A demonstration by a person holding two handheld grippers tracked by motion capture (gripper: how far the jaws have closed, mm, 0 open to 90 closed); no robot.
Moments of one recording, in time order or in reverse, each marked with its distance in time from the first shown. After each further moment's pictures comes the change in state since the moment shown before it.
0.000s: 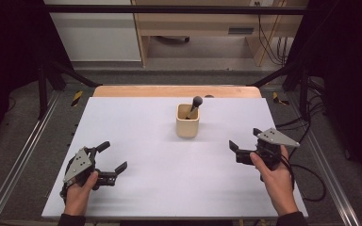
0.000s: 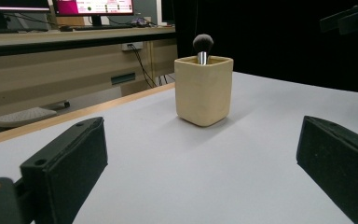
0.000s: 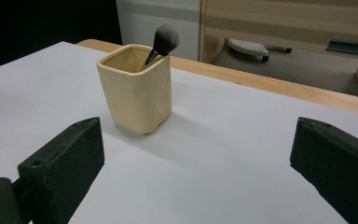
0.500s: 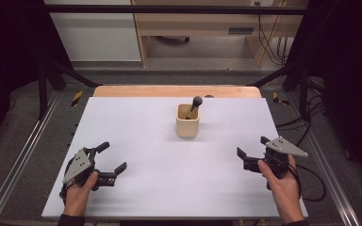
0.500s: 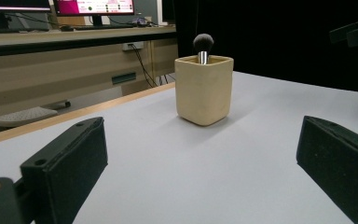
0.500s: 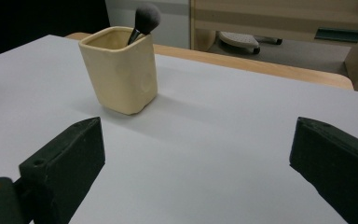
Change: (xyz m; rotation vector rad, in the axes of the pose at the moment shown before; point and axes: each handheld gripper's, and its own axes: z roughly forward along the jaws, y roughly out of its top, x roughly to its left) left arm -0.001 0.000 -0.001 -0.003 0.002 0.000; right arm -0.013 -0.027 -0.014 0.008 -0.031 0.034
